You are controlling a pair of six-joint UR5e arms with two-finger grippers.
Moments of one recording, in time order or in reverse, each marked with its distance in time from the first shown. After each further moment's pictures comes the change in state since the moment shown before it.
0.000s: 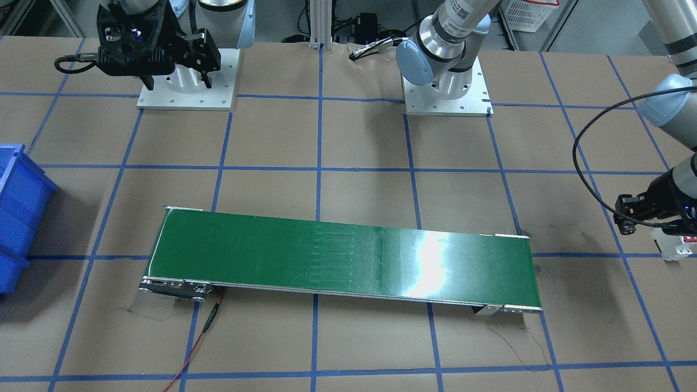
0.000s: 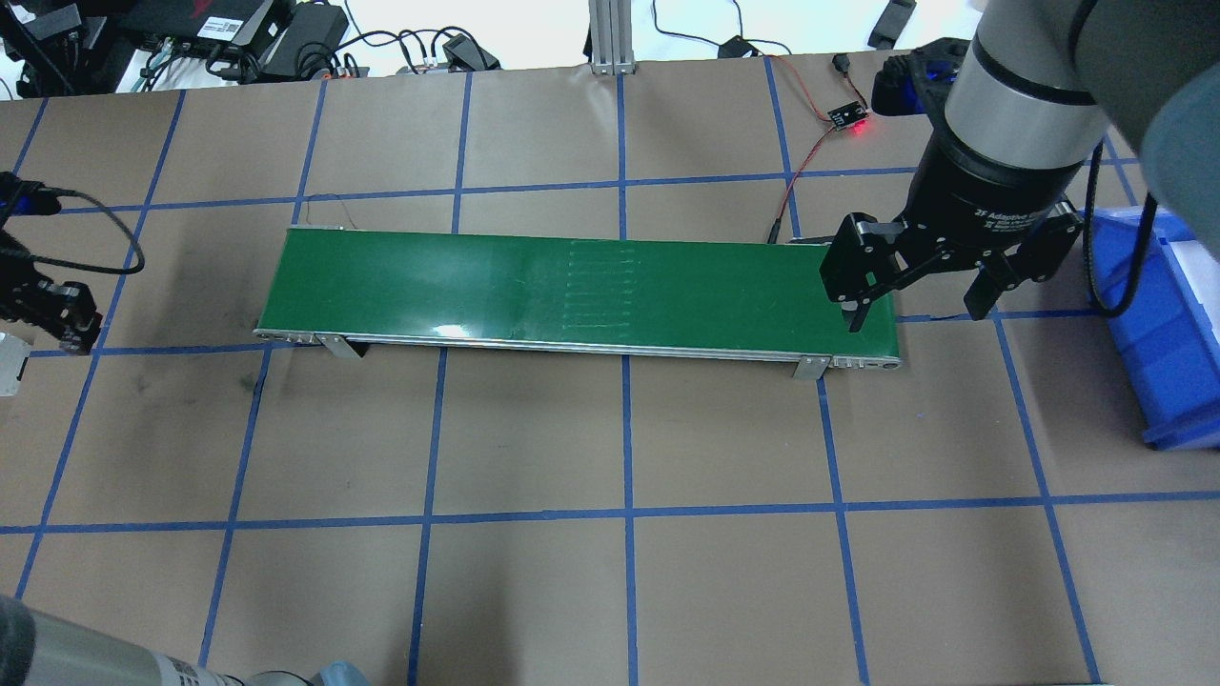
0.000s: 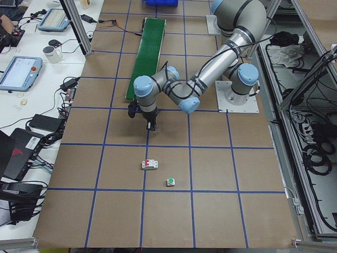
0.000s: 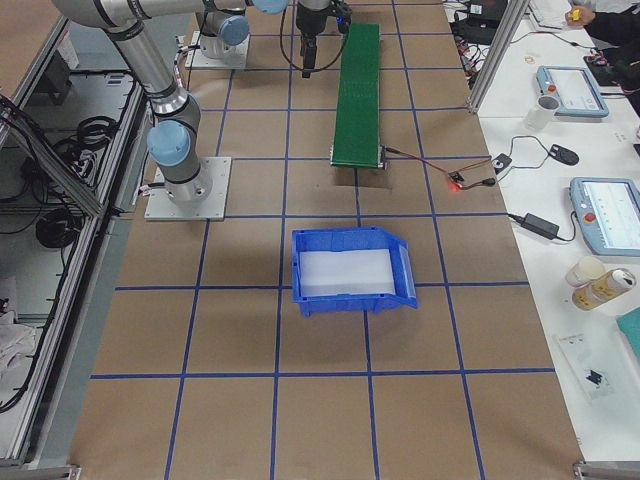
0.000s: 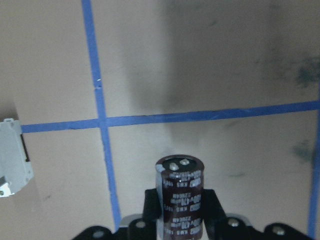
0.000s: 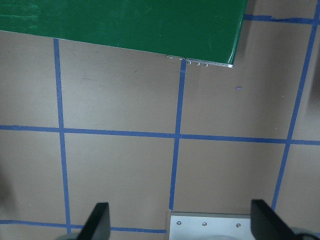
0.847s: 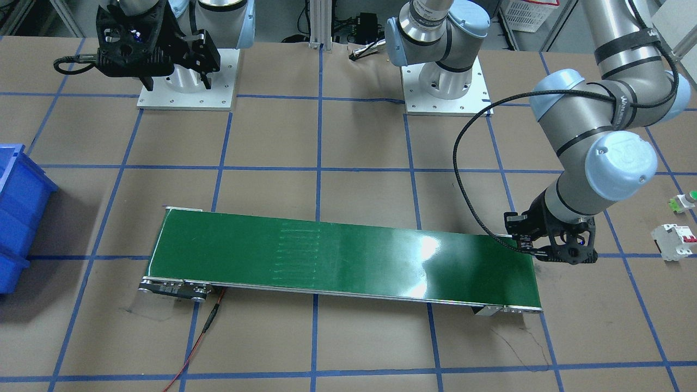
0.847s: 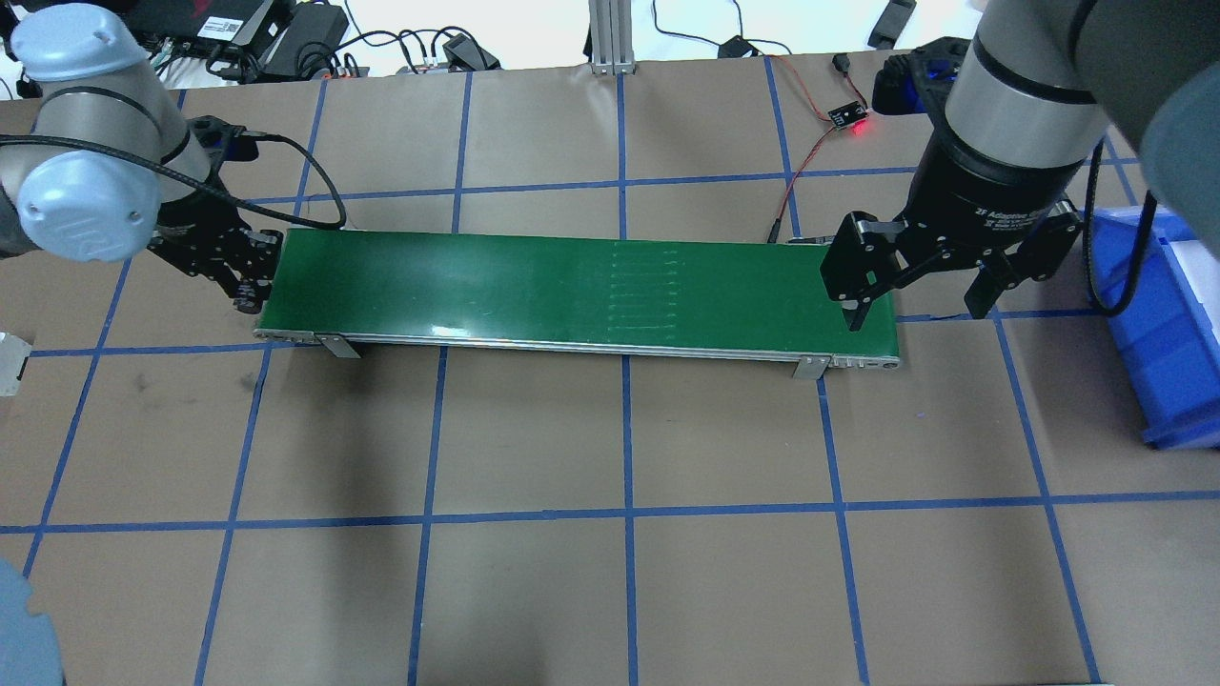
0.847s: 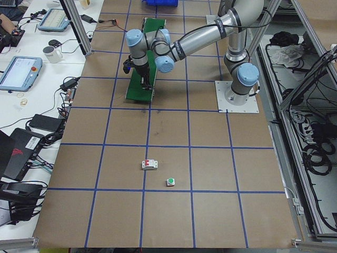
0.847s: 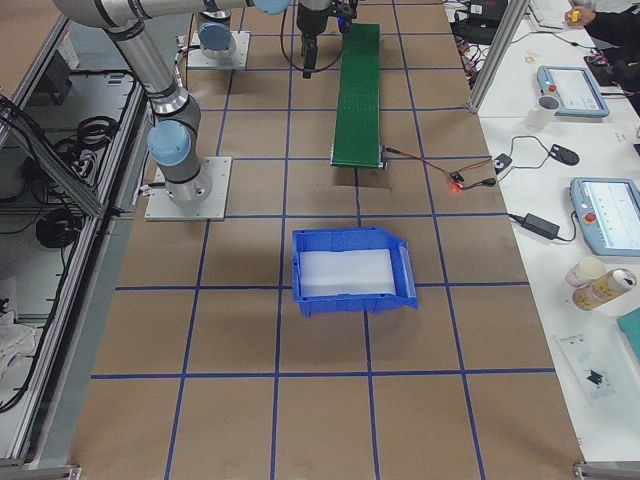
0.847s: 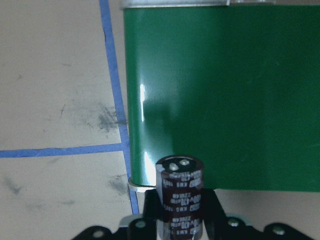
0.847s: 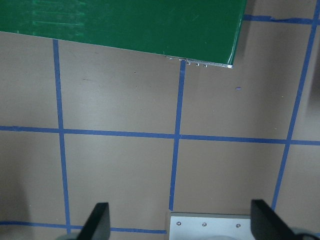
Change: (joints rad) left arm -0.426 0.023 0.013 -0.113 0.032 -0.439; right arm -0.001 0.001 0.000 -0.001 0.000 0.001
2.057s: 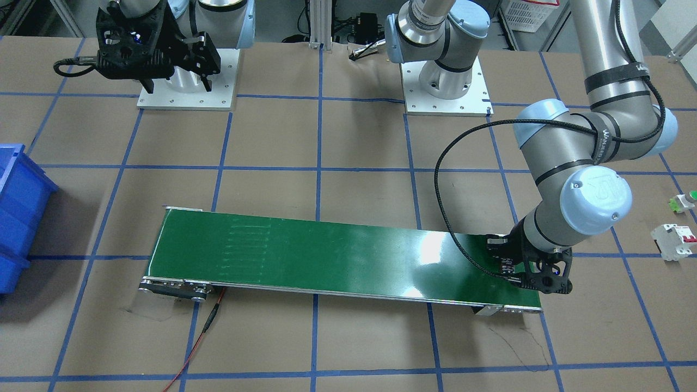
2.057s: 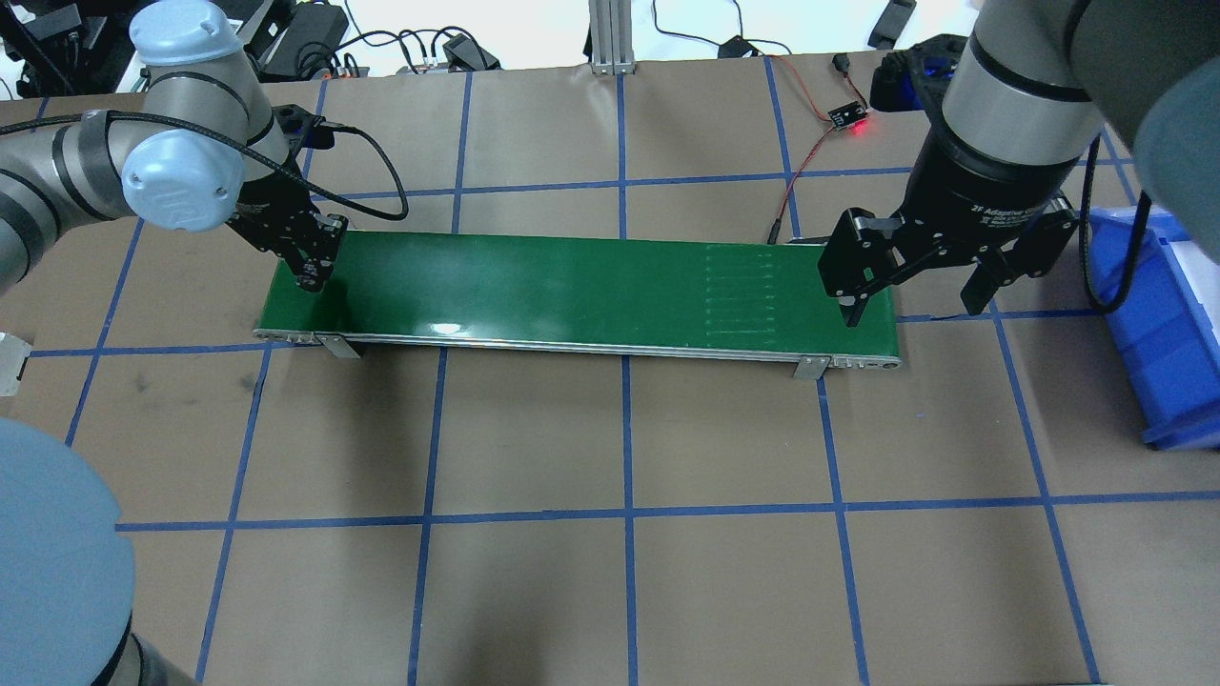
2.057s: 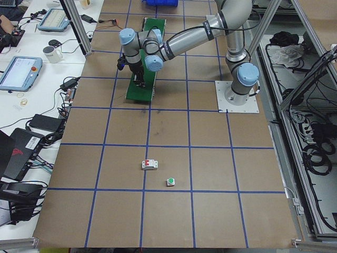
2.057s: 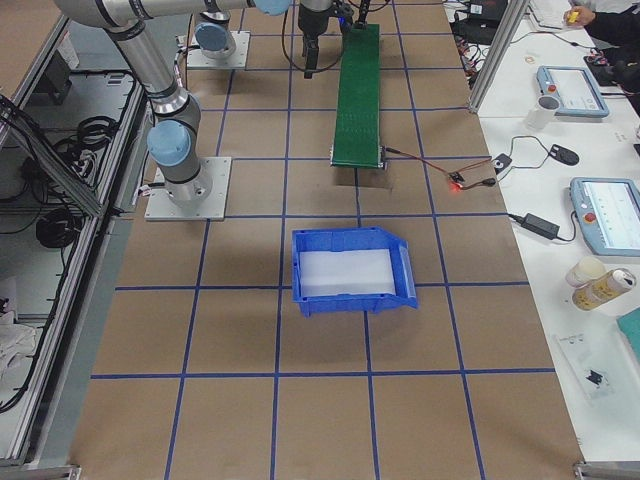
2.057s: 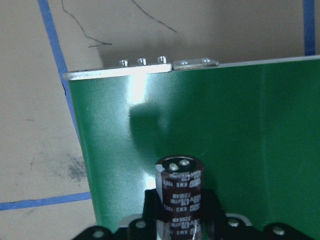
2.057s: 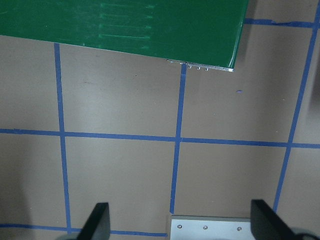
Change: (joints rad) left arm -0.066 -0.101 0.089 0.013 -0.020 0.018; right arm 0.000 0.006 0.000 -0.011 0.003 0.000
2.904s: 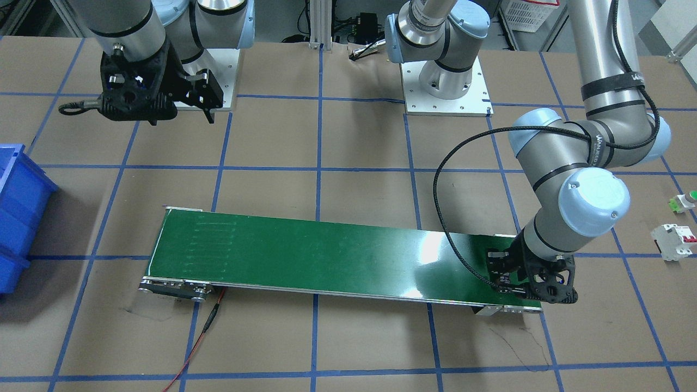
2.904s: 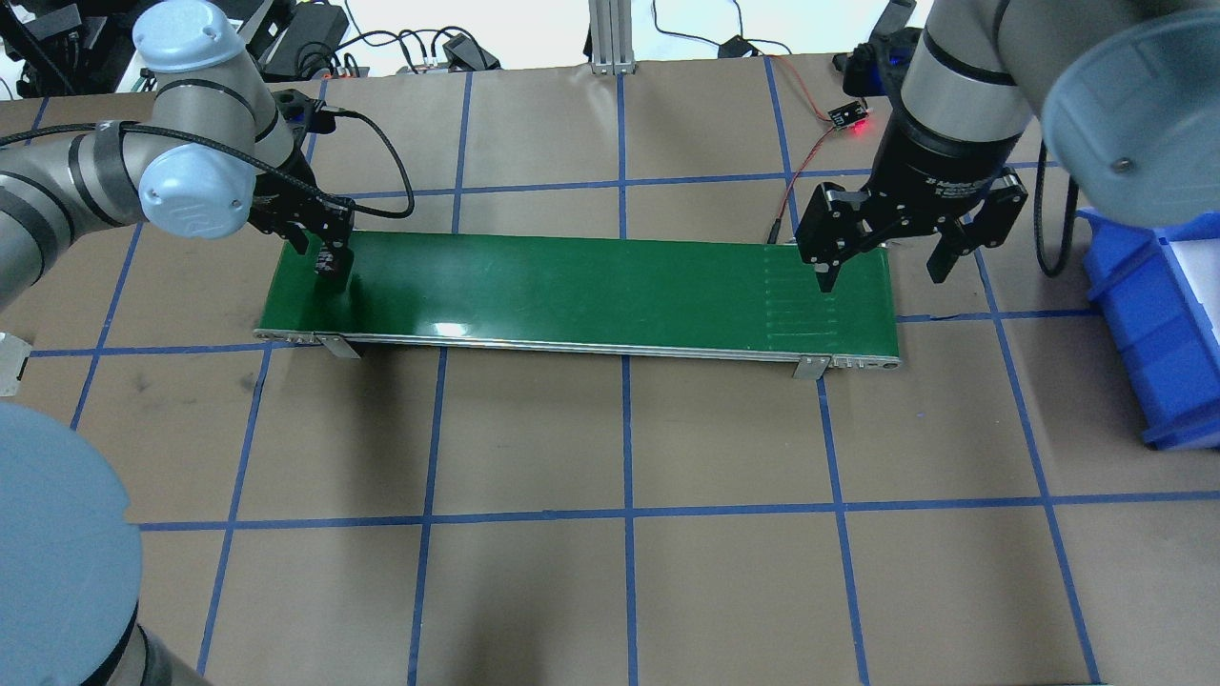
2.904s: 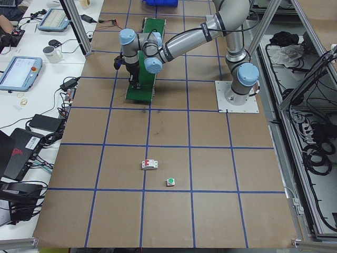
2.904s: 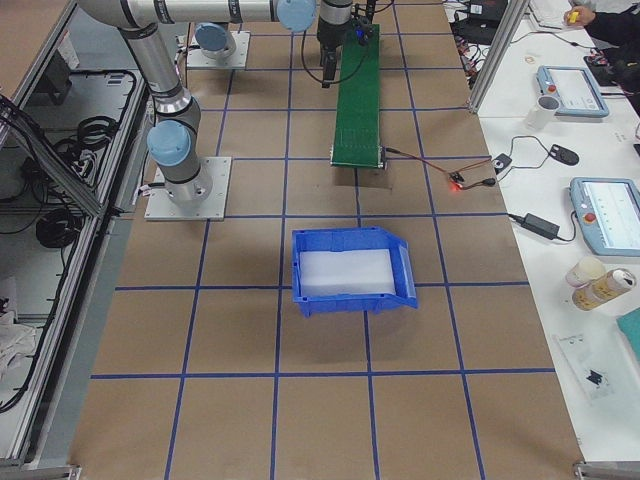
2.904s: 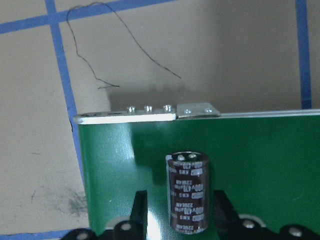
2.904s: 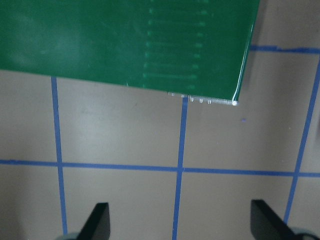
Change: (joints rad) left arm -0.003 -0.018 -0.008 0.130 -0.027 -0.027; right arm 0.000 0.101 -0.005 -0.116 0.005 0.009
